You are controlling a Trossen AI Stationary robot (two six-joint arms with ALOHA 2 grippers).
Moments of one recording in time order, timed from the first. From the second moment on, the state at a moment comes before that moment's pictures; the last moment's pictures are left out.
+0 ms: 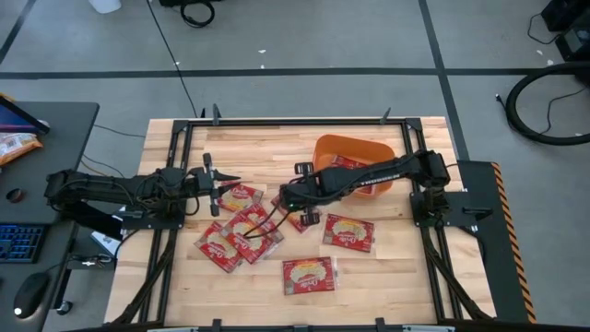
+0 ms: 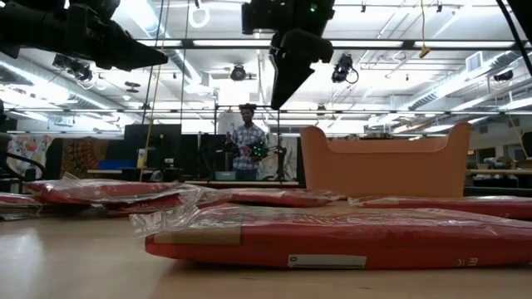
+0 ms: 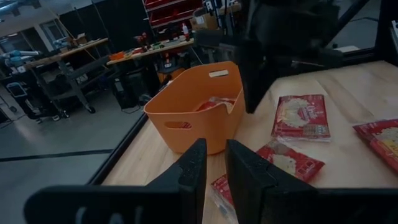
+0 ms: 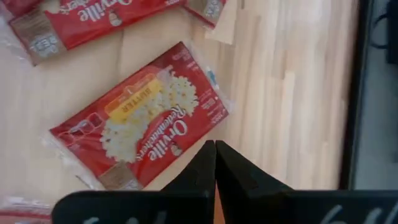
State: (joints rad) left arm -0.02 0.51 0.25 0.16 -0.27 0.23; right arm 0.11 1.98 1.75 -0.99 0.38 -0.10
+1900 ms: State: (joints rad) left arm 0.10 0.85 0.25 0.45 -0.37 0.23; right arm 0.23 1.97 1.20 -0.53 0.33 -0.25
